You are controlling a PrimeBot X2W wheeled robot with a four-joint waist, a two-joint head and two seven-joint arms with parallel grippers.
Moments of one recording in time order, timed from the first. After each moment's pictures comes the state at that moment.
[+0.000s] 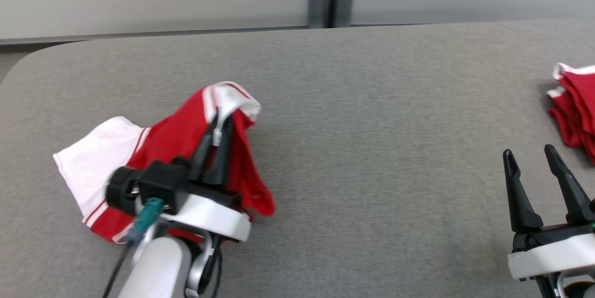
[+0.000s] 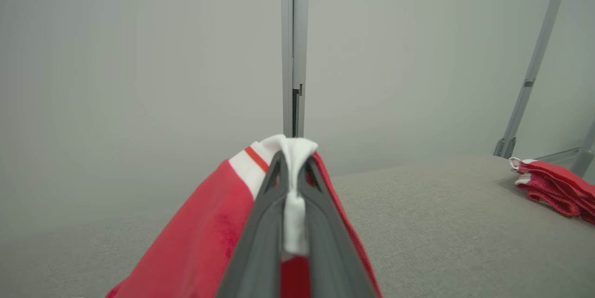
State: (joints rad) left arm -0.23 0.08 -0.26 0.02 -0.20 0.02 -0.13; right arm 0.02 -0.20 0.00 -0.12 0.25 0.13 -0.02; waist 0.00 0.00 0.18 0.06
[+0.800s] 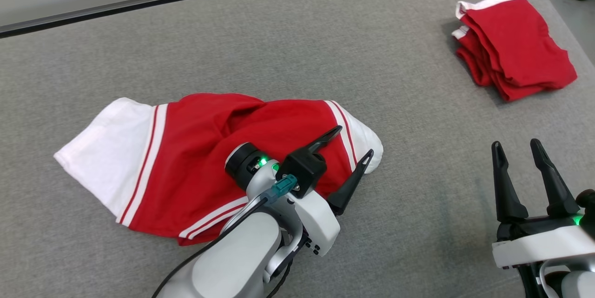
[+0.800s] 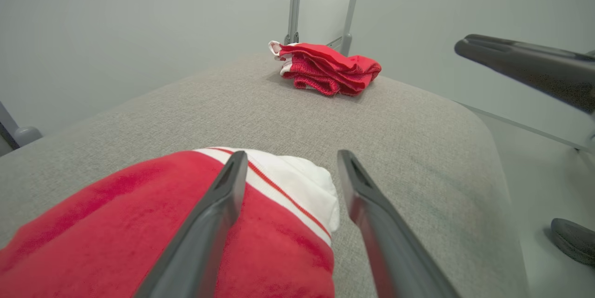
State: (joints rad) left arm -0.58 0.05 -0.83 0.42 -0.38 -0.03 -0.11; right arm -0.05 -0.16 0.04 0.00 0.30 0.13 -0.11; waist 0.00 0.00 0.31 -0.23
